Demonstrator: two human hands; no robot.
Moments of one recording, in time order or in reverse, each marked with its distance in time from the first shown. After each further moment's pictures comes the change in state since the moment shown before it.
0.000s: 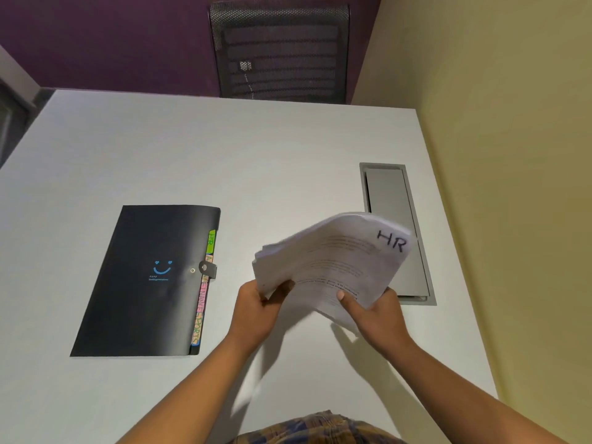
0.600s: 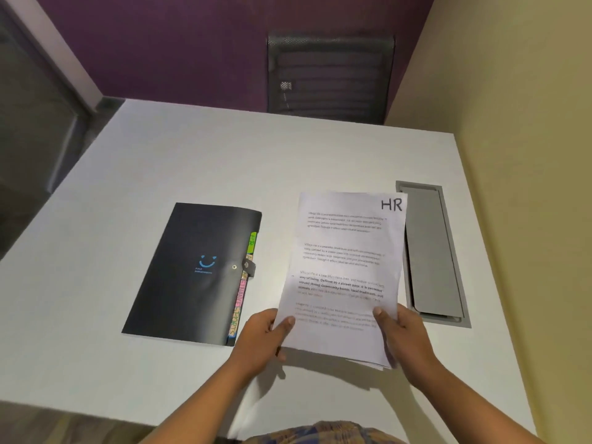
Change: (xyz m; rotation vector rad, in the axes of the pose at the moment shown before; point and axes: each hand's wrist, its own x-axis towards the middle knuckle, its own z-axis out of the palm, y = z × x) left_hand -0.051 -0.013 -0.054 -0.021 -0.178 -0.345; right_hand -0.016 0.008 0.012 -0.017 -0.042 0.189
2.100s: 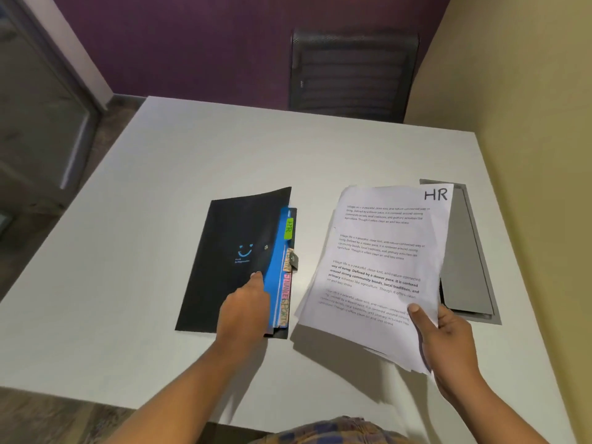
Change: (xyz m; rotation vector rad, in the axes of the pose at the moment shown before) left_hand 0.016 -0.009 -0.096 1.021 0.286 -0.056; right_hand -0.052 -0.042 0.045 0.133 0.260 -0.018
